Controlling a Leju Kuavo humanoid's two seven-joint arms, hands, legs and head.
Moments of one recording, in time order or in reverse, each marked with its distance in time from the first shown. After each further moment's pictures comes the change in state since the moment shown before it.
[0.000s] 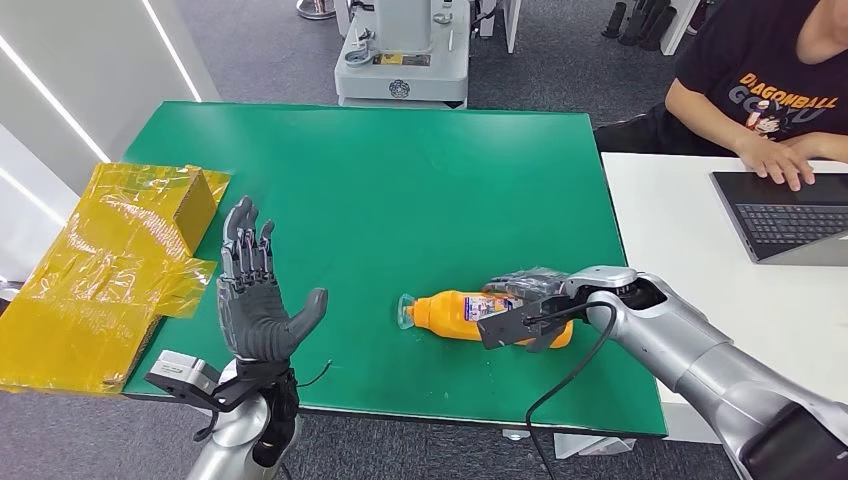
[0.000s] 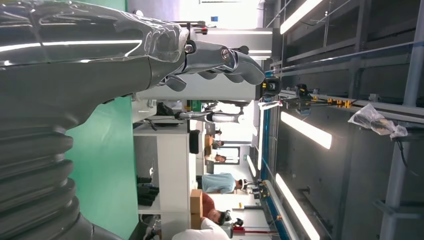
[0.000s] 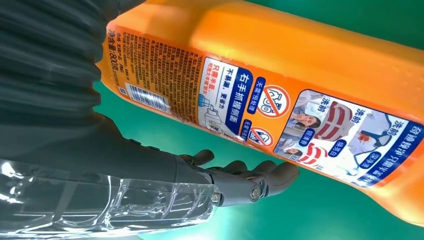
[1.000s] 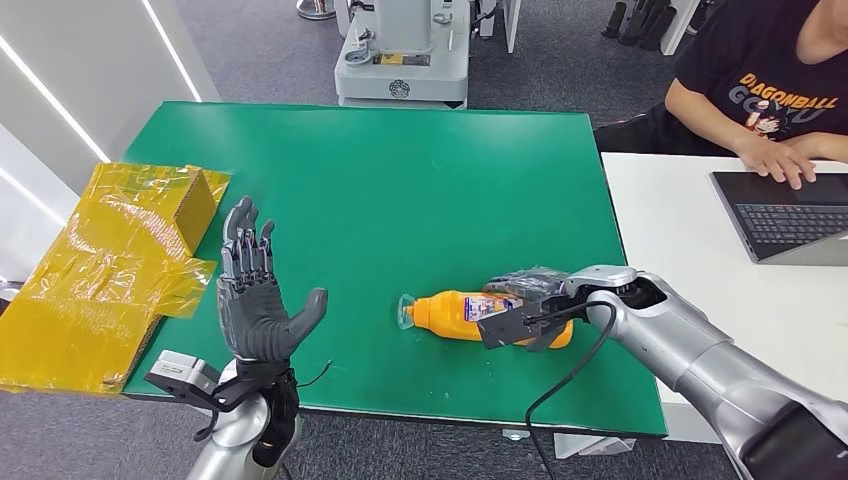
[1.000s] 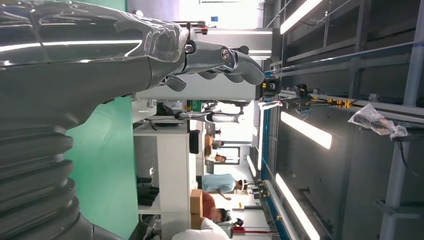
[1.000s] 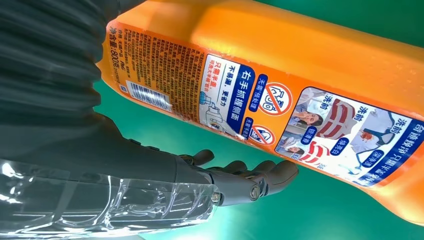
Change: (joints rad) left arm 0.000 0.000 0.000 0.000 0.000 0.000 0.000; right arm -0.005 0.000 0.006 0.002 0.000 0.000 0.000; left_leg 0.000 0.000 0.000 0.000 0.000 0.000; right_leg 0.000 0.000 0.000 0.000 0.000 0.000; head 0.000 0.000
